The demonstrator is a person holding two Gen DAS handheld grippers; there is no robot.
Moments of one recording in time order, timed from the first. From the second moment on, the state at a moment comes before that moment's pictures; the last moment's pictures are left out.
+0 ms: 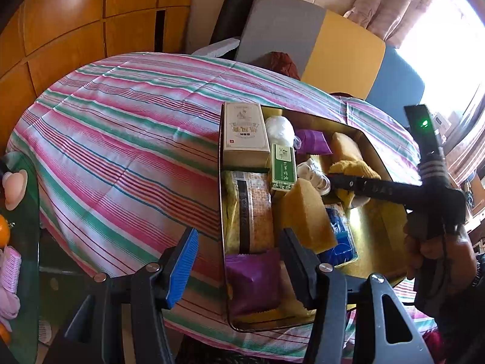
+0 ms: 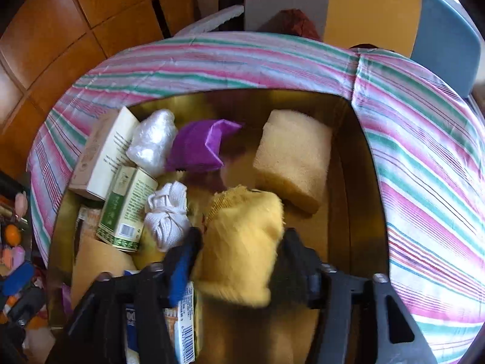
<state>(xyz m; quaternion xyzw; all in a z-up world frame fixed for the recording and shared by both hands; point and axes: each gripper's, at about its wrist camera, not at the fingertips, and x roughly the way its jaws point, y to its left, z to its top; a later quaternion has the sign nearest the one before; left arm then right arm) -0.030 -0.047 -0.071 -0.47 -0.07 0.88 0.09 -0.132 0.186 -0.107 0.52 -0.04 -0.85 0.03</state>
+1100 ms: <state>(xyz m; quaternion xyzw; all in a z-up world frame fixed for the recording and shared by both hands) 0.018 -0.004 -0.012 -0.35 0.00 0.93 0.08 0.037 0.196 -0.052 0.36 -0.04 -0.93 -0.09</state>
